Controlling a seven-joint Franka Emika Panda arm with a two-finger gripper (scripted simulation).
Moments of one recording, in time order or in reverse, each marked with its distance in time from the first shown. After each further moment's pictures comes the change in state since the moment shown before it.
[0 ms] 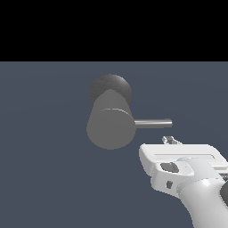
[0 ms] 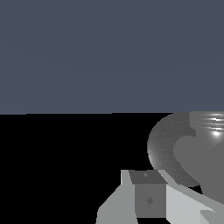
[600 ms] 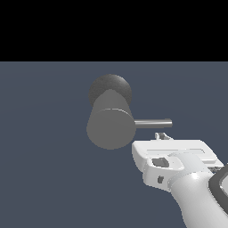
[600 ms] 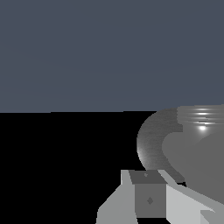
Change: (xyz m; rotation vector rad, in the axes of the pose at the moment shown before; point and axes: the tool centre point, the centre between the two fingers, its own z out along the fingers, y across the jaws) arm -0.008 0.023 0.009 -0.041 -0.013 0.002
